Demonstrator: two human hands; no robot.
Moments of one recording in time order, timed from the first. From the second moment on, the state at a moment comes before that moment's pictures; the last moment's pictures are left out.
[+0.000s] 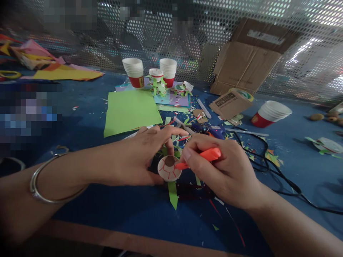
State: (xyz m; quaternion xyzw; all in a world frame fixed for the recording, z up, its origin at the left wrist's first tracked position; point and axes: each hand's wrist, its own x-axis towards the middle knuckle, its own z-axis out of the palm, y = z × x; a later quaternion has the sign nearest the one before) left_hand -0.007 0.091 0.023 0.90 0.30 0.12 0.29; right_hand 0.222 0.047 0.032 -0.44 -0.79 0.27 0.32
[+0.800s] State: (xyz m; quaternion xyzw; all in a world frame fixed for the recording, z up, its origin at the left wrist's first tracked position) left_hand 0.000 0.086 0.038 0.92 0.34 0.06 0.19; right_hand 0.221 0.044 0.033 -0.46 -0.74 0.14 0.46
